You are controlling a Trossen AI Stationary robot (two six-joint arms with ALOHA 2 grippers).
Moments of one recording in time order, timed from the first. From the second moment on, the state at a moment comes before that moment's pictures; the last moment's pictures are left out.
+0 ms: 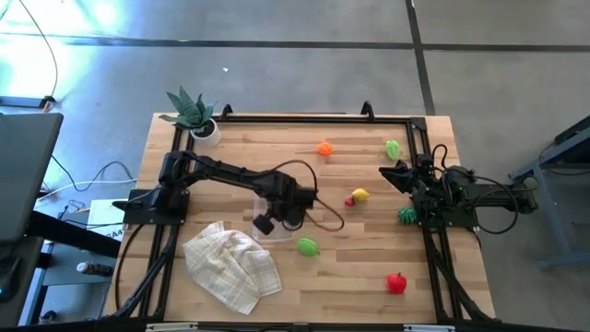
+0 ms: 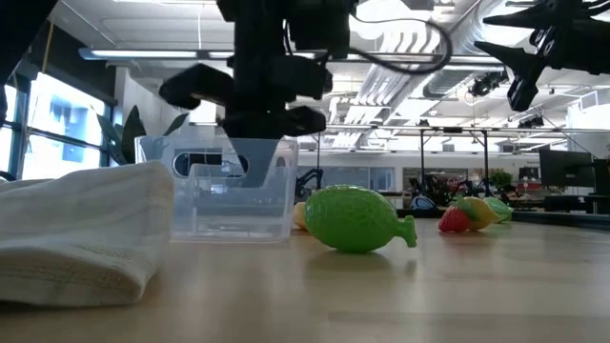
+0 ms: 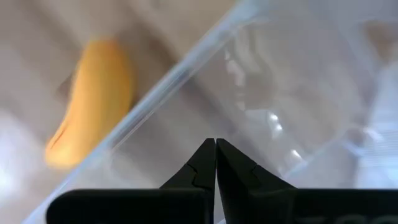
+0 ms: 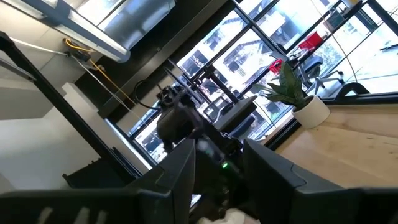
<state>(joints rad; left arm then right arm) 0.07 2.03 1.58 -1.06 0.02 0.63 -0.01 0.03 0.06 0.25 0.17 0.72</state>
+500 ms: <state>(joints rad) 0.12 2.05 1.58 -0.96 0.16 0.67 -0.01 0.03 0.06 0.25 0.16 0.73</state>
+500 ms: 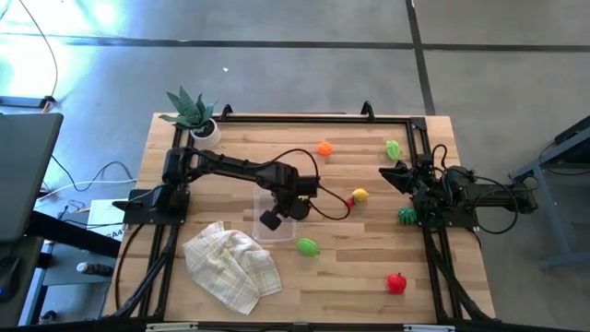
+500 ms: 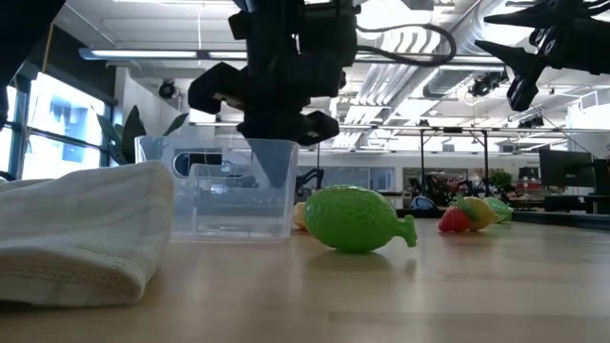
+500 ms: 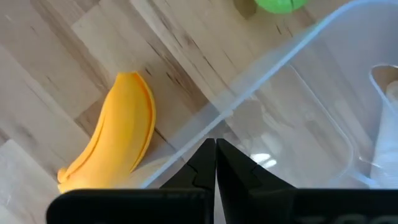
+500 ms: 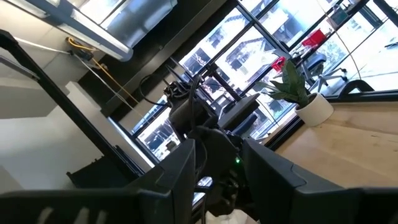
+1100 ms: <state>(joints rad) 0.12 2.05 1.58 -0.94 0.17 0.67 -0.01 0.03 0.06 0.24 0.16 0.73</state>
